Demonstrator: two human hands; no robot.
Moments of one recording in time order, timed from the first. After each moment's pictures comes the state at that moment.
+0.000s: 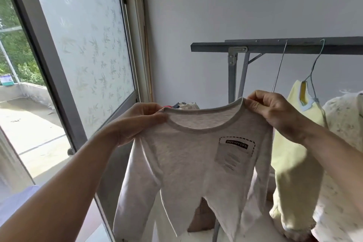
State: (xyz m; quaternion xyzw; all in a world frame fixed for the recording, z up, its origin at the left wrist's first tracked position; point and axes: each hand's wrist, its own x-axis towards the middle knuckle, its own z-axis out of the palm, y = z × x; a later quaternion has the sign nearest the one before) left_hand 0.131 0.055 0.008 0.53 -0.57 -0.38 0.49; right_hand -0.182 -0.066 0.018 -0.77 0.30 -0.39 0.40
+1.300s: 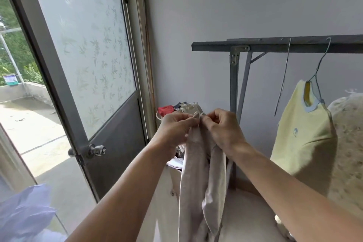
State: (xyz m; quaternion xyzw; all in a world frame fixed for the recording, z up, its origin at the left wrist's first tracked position) left_hand 0.042 0.018 -0.015 0.56 -0.39 -0.40 0.61; right_hand -0.077 -0.041 -0.026 -0.70 0.39 -0.47 0.38
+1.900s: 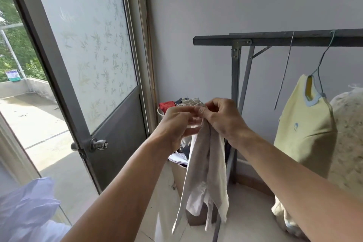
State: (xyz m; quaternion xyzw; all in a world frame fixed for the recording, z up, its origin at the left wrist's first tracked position) left_hand 0.030 0.035 0.000 0.53 -0.42 -0.43 0.60; right_hand -0.080 -0.038 -0.010 -0.72 0.36 -0.43 0.40
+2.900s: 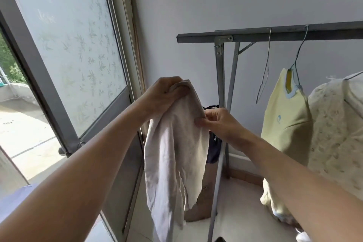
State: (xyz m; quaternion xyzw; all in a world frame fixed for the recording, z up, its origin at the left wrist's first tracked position) left_hand 0.060 0.000 0.033 0.56 -0.71 -0.07 0.43; right_hand -0.125 -0.056 -0.037 -0.76 0.29 -0.34 0.47
